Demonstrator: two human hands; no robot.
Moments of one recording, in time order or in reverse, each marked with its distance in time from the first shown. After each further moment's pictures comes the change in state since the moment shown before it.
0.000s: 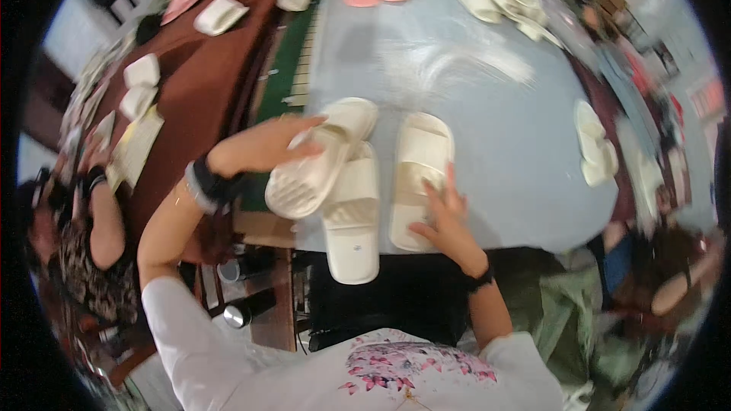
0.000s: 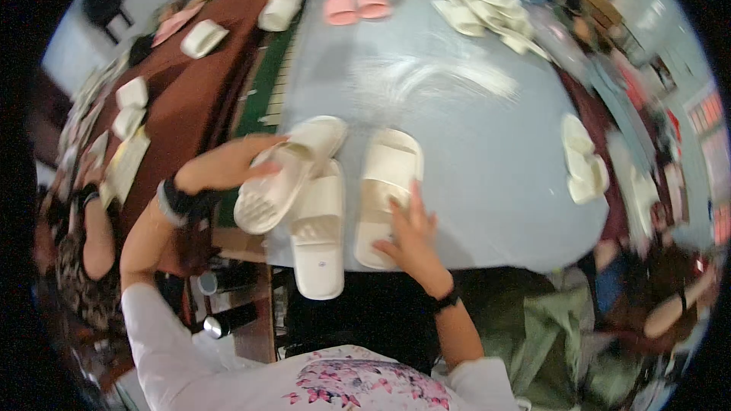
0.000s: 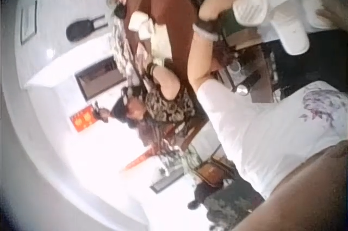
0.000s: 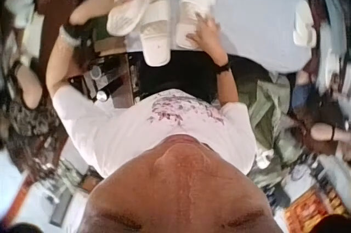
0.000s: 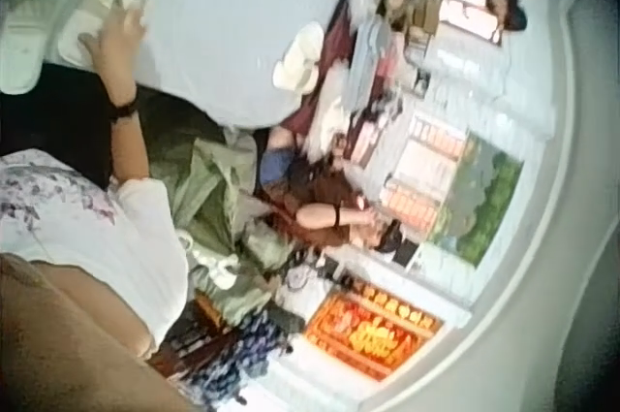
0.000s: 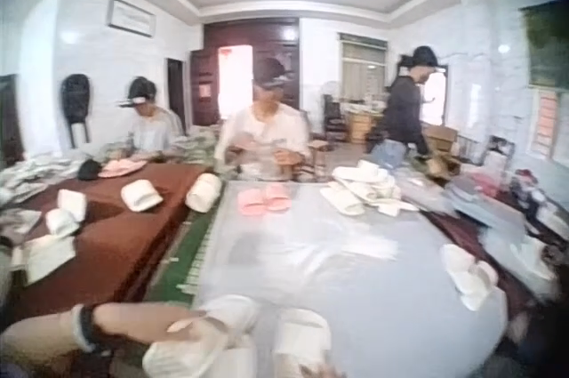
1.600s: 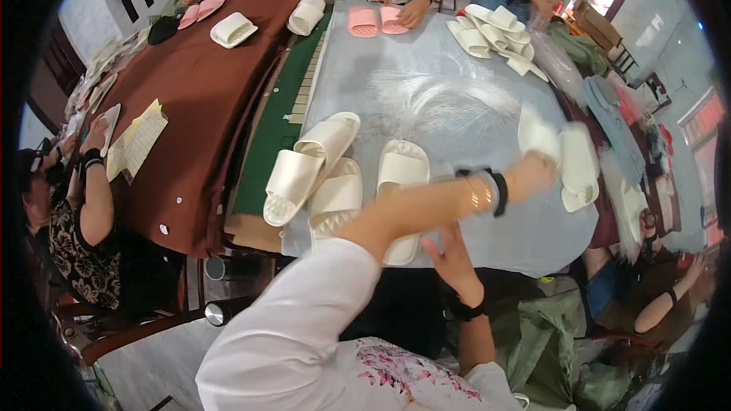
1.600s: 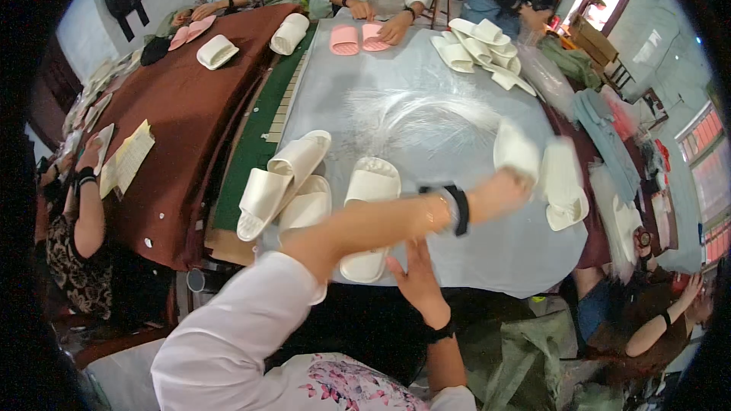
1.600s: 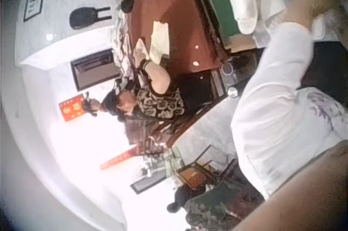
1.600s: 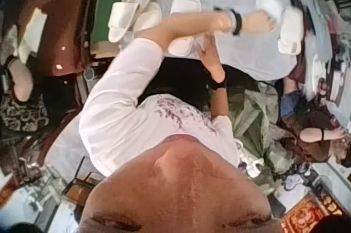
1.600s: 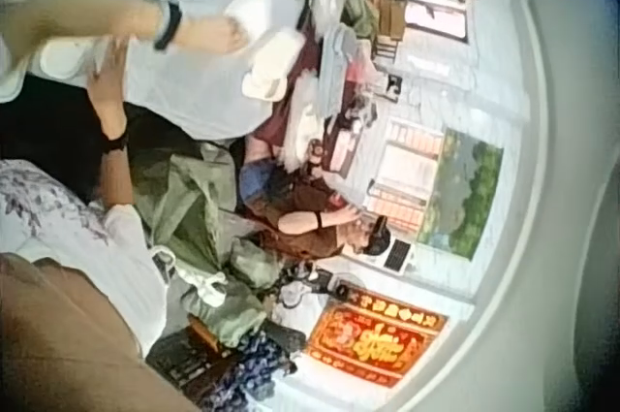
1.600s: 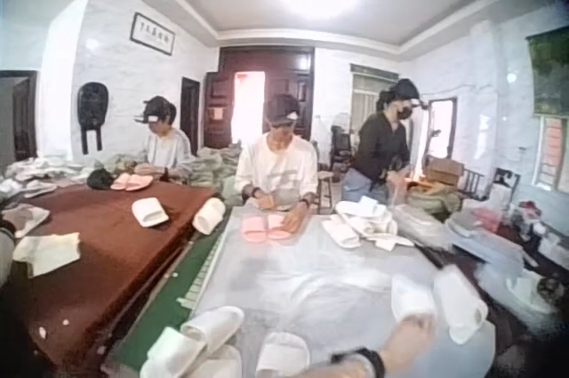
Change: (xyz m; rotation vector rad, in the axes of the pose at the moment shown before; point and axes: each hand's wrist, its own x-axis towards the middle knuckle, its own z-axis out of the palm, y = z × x) left_hand 0.299 0.258 0.179 0.747 0.734 0.748; right_hand -0.057 0.040 -0.023 0.114 0.254 -0.031
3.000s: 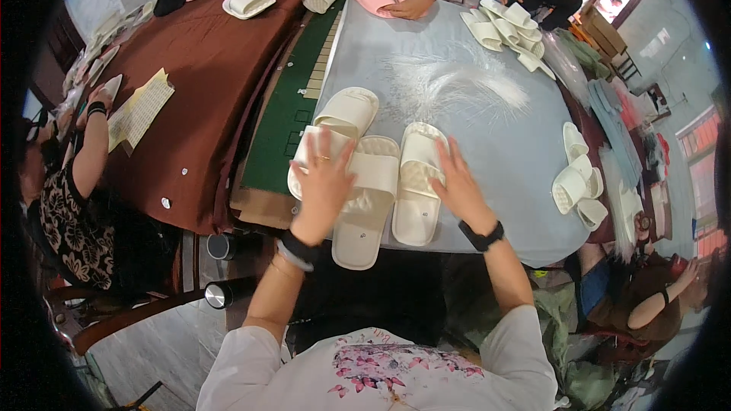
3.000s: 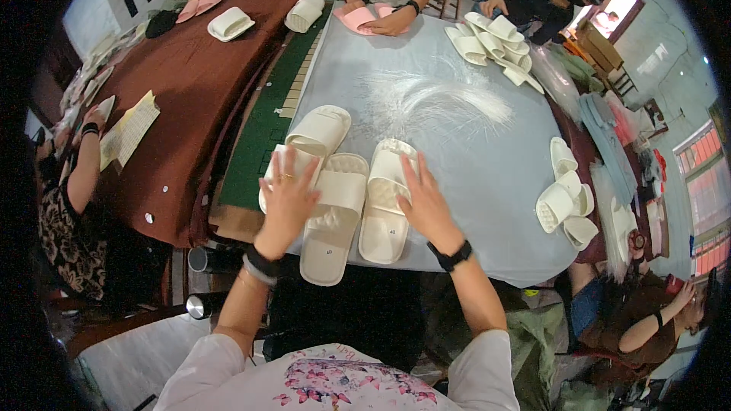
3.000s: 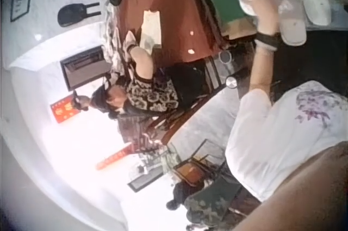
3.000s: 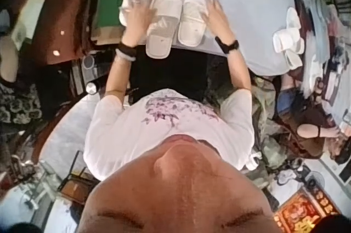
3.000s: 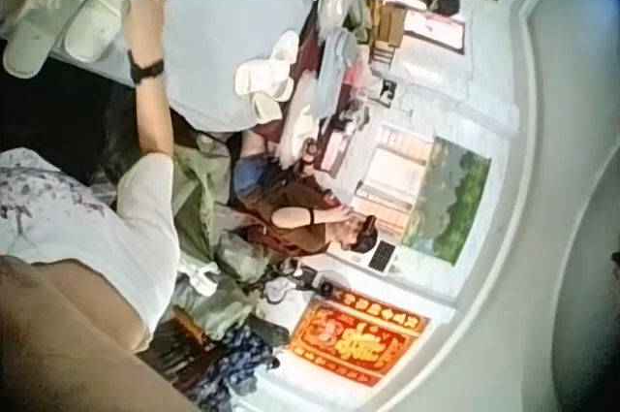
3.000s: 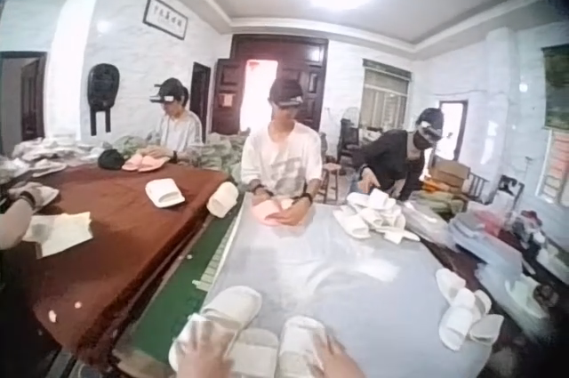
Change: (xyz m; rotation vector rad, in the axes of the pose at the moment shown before) left_hand -0.291 -0.026 -0.198 0.144 -0.426 -1.200; right_hand 0.095 -0.018 0.001 -0.232 -0.156 -0.200
